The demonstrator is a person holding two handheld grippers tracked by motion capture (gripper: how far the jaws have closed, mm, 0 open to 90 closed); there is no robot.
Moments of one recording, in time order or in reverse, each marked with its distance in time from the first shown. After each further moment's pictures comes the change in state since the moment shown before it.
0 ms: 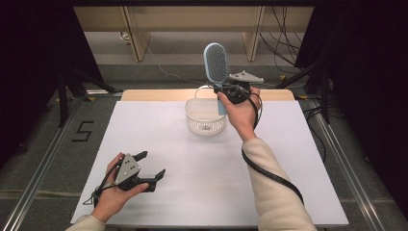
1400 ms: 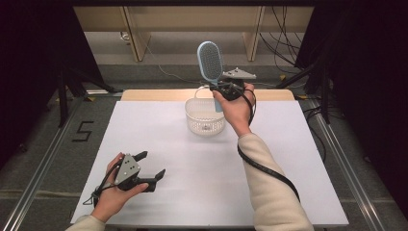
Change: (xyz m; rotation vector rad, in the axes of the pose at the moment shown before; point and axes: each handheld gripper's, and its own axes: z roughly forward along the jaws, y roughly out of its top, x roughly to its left) left arm 0.000 0.000 0.000 0.002 -0.002 0.000; right arm 0.005 0.005 0.018 0.009 0.006 -0.061
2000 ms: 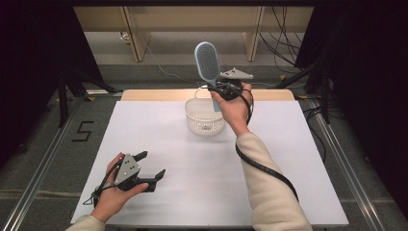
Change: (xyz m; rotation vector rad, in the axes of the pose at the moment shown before) left arm 0.000 0.000 0.000 -0.003 -0.001 -0.002; right arm 0.001 -0.002 0.008 -0.006 0.009 -0.021
